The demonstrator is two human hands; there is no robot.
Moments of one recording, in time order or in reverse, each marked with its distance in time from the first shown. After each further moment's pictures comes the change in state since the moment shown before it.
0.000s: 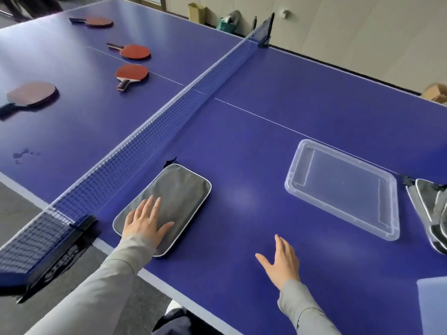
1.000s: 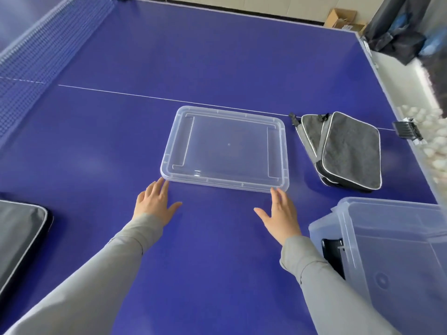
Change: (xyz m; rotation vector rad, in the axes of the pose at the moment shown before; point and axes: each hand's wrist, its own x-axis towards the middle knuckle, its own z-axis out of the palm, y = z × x) left_hand 0.064 0.372 0.073 0.107 -0.157 0.408; right_hand 0.097 0.268 -0.113 0.107 0.284 0.134
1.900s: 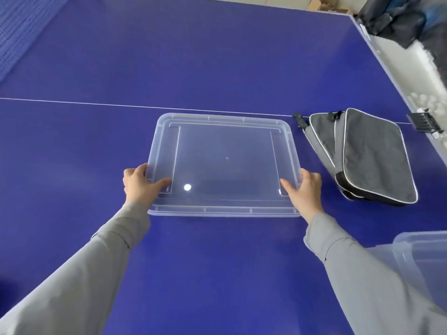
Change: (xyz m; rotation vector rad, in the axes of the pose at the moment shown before) left_hand 0.144 -0.001 -0.013 -0.849 0.171 -0.248; right_hand 0.134 0.028 0.001 0.332 0.241 0.299
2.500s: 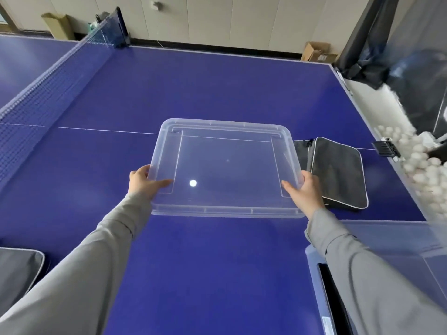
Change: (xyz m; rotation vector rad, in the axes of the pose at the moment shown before) left_hand -0.086 0.076 -0.086 -0.215 -0.032 -0.024; right_hand -0.054 -0.041 -0.119 0.186 0.009 -0.087
